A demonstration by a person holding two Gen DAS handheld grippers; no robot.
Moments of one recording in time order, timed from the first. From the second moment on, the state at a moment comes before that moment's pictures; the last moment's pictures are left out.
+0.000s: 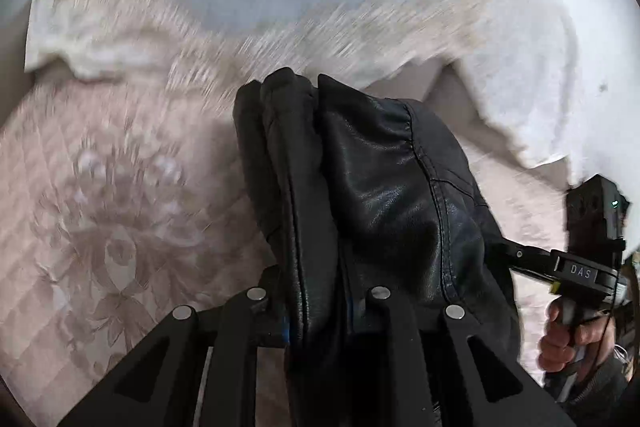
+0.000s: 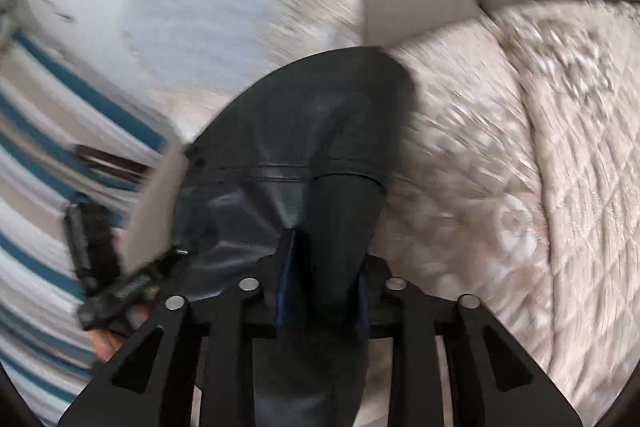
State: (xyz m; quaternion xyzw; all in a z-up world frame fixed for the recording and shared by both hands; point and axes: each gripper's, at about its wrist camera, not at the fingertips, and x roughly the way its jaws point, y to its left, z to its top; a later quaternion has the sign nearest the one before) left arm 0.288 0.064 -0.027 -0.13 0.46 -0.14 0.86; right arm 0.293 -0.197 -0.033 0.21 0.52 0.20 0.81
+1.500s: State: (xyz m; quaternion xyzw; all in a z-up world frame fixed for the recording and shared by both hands) left arm 0.057 0.036 0.017 -0.07 0.43 -0.02 0.90; right arm 0.042 -0.172 0.041 0.00 0.44 0.16 0.89
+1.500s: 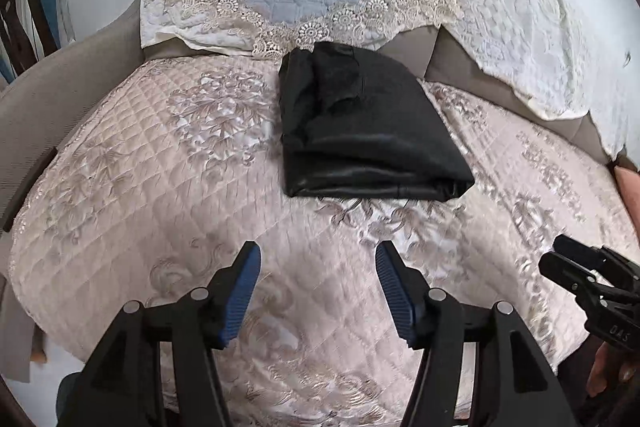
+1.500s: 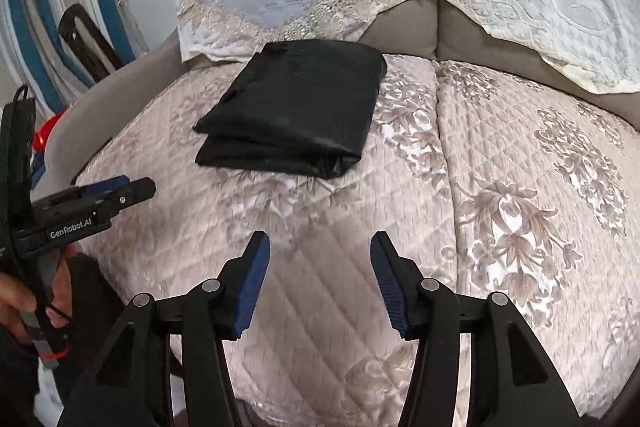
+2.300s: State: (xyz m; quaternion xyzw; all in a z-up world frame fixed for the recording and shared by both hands) left arm 0.046 0.026 0.027 -0.06 0.43 -0.01 0.90; right arm 0.038 -0.156 0.048 -0.01 0.43 0.17 0.89
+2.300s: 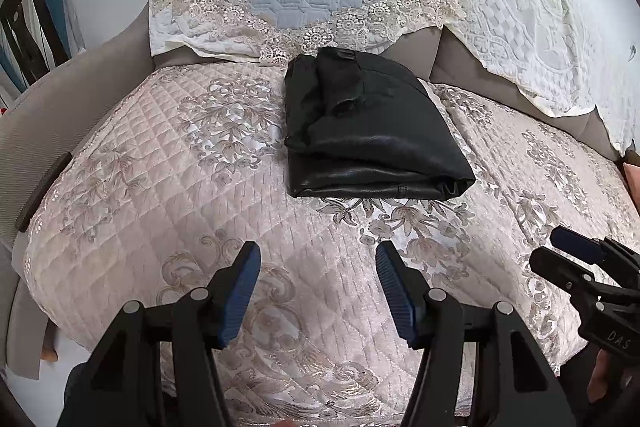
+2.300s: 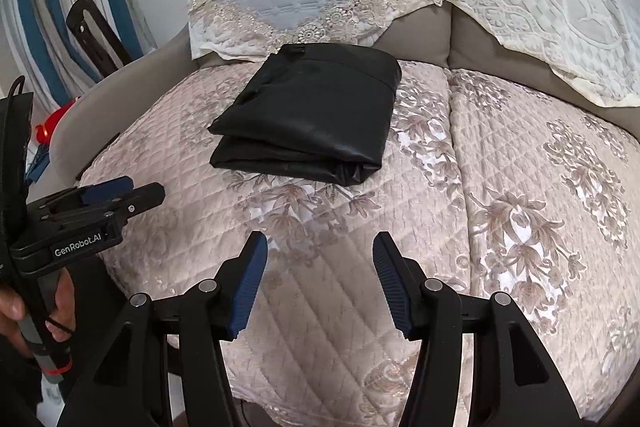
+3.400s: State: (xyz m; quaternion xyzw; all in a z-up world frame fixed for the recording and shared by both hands) left arm 0.040 0.025 0.024 -0.06 0.43 0.00 0.90; right arm 0.037 -0.151 0.051 -0.02 0.43 0.17 0.89
